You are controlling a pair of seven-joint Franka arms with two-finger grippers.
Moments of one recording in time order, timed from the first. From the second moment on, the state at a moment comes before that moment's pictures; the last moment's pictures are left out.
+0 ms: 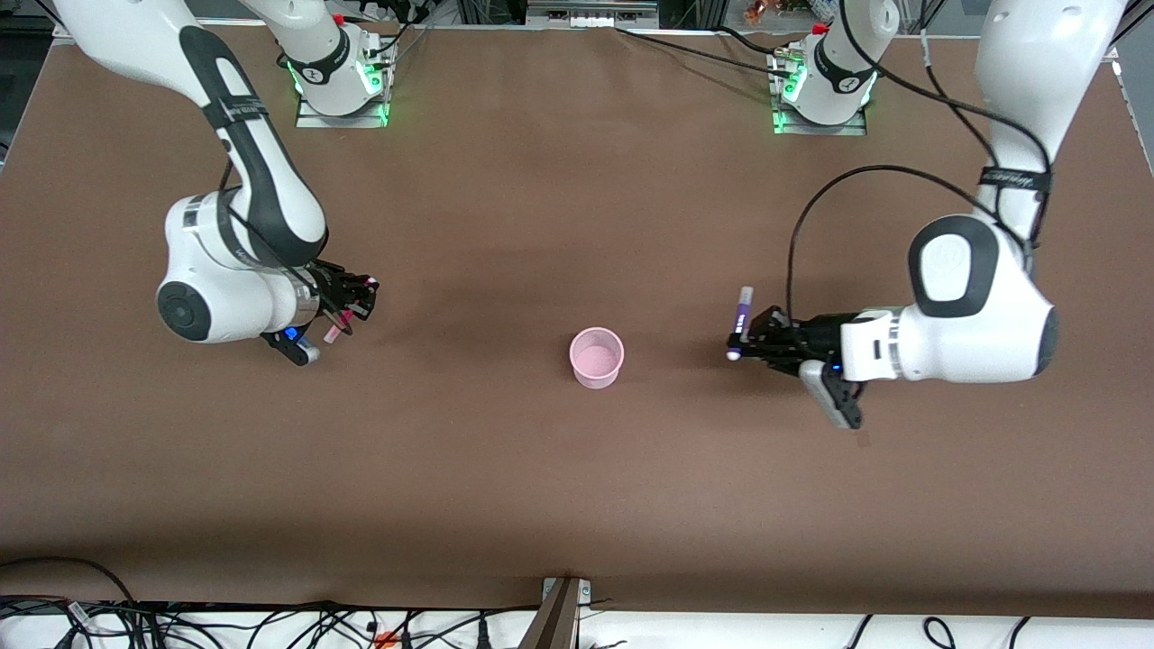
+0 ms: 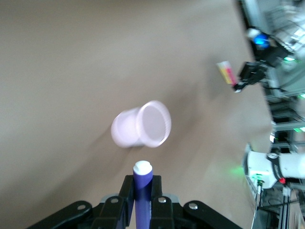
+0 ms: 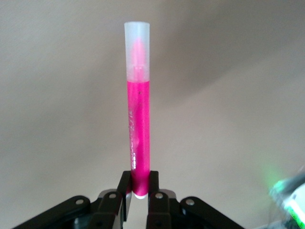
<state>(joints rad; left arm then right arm) 0.03 0.60 -0.29 -1.48 -0.79 1.91 0.76 0.05 0.45 0.16 -1.76 0.31 1.76 0.77</state>
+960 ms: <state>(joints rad) -0.29 0.73 -0.30 -1.42 -0.98 2.32 1.60 0.05 0.50 0.16 -1.69 0.98 1.70 0.83</state>
